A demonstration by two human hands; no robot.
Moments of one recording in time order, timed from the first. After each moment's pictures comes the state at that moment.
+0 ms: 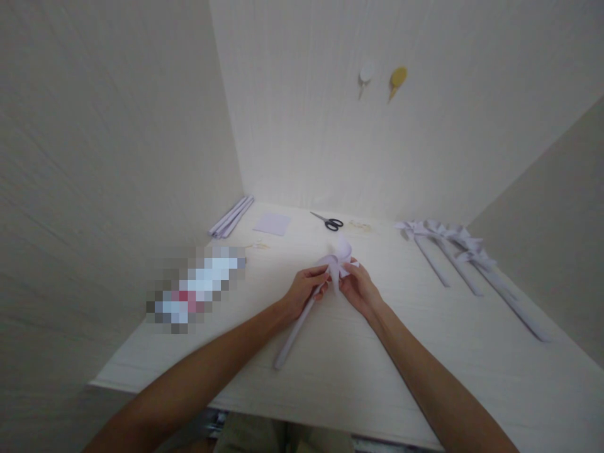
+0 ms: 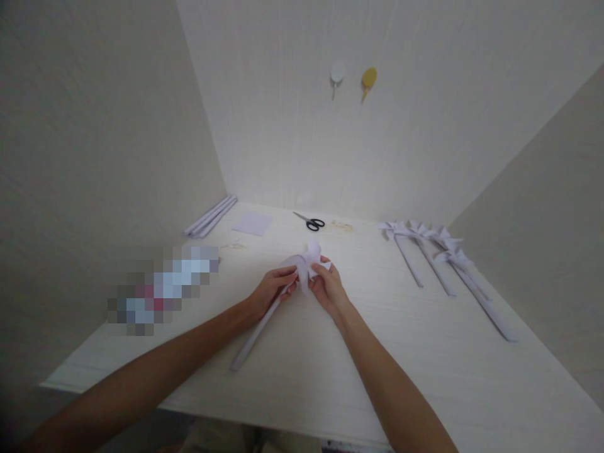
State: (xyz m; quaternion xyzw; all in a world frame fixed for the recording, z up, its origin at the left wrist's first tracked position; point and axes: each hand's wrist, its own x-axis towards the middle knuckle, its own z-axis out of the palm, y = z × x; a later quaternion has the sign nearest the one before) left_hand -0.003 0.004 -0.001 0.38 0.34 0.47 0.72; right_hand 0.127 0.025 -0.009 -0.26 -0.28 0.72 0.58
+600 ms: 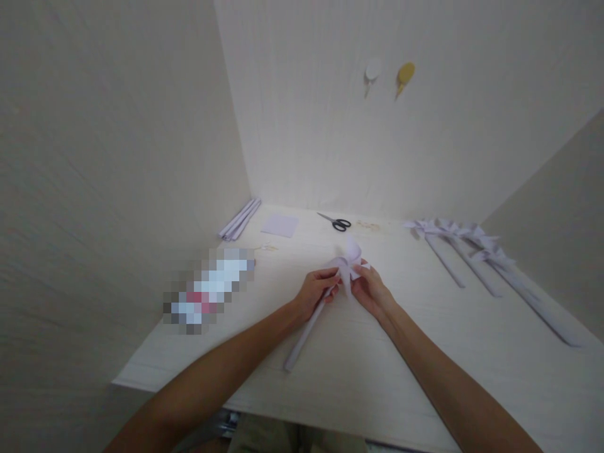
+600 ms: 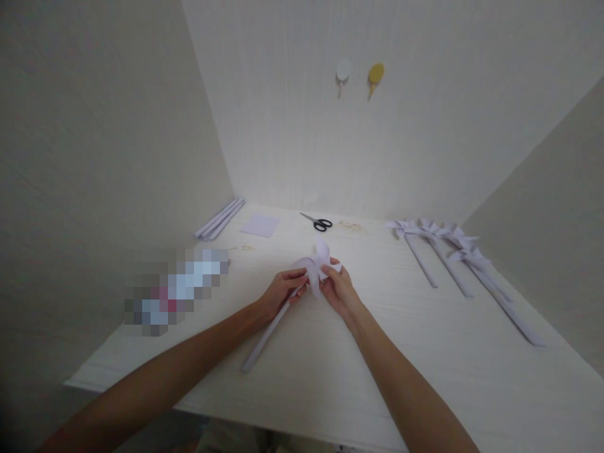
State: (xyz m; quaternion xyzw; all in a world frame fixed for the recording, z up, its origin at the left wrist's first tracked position) left_hand -0.004 0.005 -0.004 0.38 0.33 0.46 0.73; right_hand 0.128 0.028 -0.014 -0.27 -0.28 0.71 0.59
